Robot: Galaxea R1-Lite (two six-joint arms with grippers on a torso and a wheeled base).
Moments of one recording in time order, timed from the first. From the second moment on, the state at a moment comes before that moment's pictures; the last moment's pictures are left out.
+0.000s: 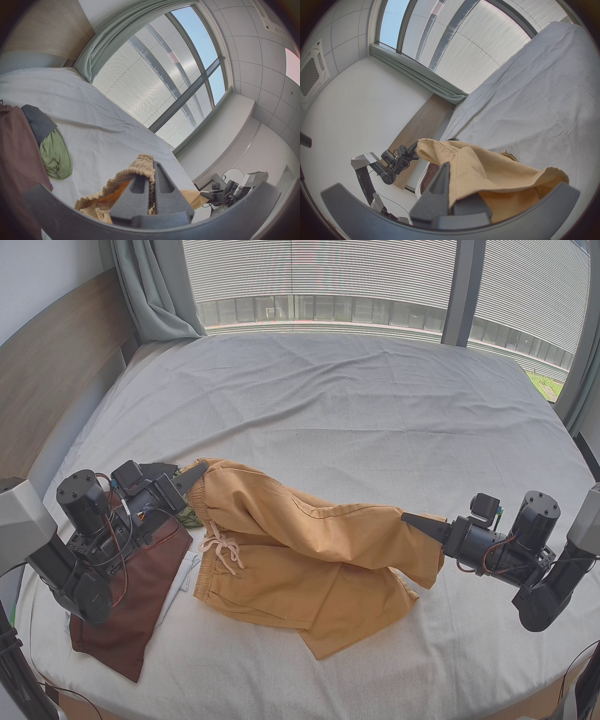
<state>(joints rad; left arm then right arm) -0.21 1.99 -0.61 -1.55 -0.40 -0.66 0.31 1.99 -0.46 -1.54 0.58 0.68</state>
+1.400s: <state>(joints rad) -0.06 1.91 -0.57 -1.55 -0.52 -0.63 0.23 1.93 -0.51 -1.54 0.58 0.70</state>
